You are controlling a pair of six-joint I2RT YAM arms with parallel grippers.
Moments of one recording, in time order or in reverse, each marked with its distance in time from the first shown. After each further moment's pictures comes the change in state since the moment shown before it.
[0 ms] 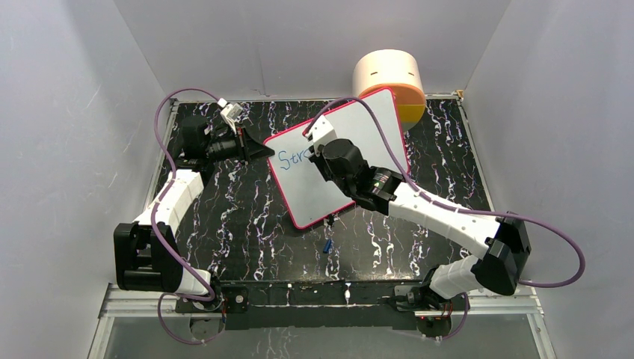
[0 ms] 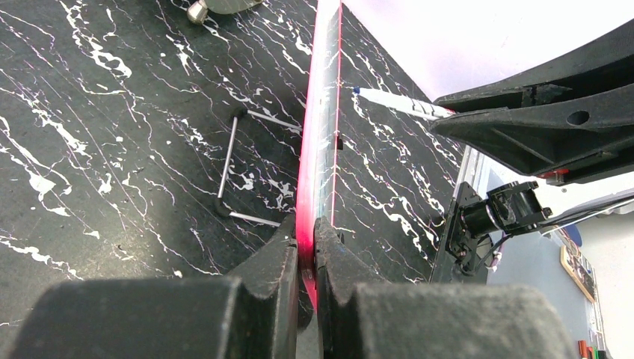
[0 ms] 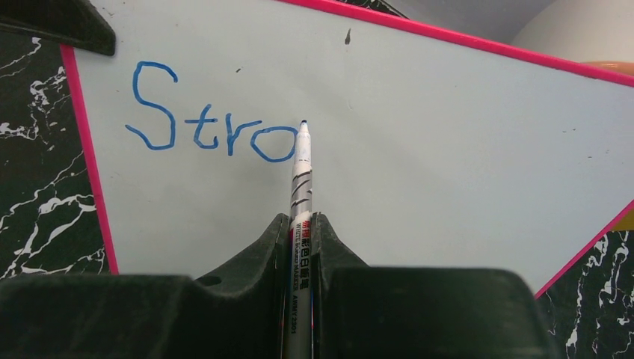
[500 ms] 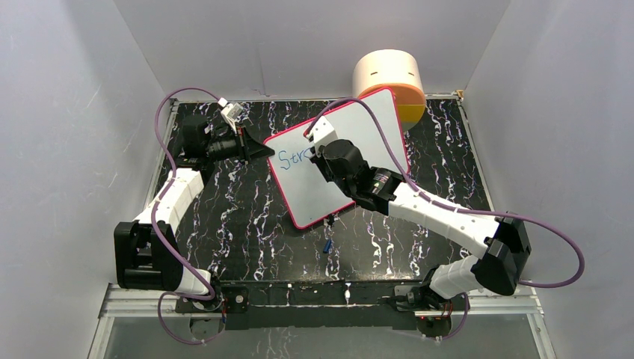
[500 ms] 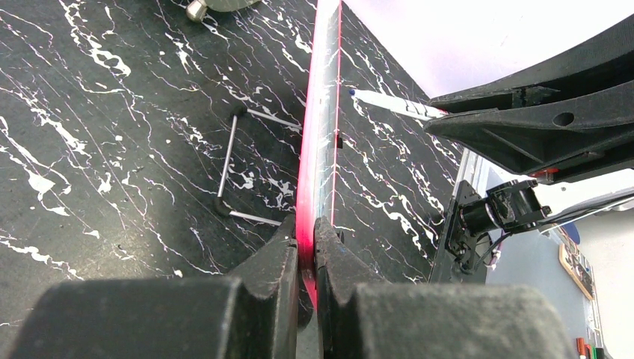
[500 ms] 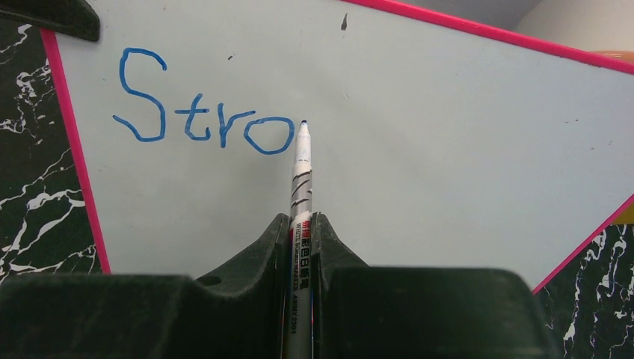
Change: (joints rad) left arm 0.000 0.010 0.011 -0.014 0.003 0.008; right arm -0.010 -0.002 -0.016 0.000 0.005 0.000
